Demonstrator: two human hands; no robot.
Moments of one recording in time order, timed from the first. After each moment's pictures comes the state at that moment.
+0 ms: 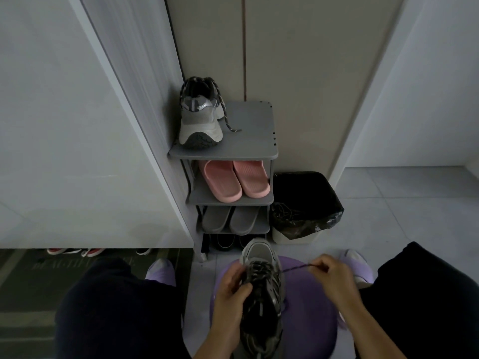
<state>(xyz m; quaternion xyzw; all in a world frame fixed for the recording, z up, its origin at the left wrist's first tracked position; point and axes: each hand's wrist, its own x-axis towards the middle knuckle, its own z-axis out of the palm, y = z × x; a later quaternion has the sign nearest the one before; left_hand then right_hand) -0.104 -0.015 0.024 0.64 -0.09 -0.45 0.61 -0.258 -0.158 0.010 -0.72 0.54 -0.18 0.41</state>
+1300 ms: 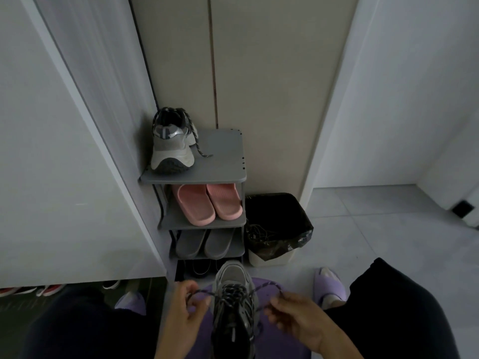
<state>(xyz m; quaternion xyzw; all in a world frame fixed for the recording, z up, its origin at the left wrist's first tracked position) -0.062 -0.006 0.029 0.77 -0.32 -0.27 0.47 -0.259 -0.131 0.045 -0.35 0.48 -0.10 0.80</state>
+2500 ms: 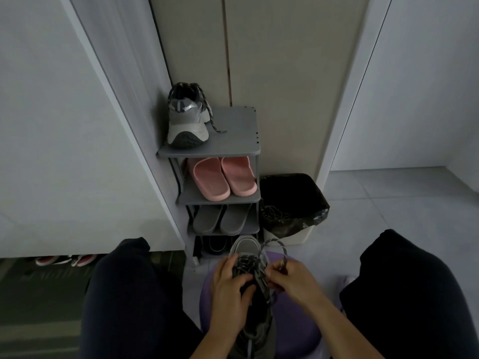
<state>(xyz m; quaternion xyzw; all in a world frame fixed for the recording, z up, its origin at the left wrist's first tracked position) -0.120 -0.009 0.003 0.80 -0.50 -0.10 0.33 -0.235 -0.111 0.030 -0.67 0.43 -0.15 0.59</state>
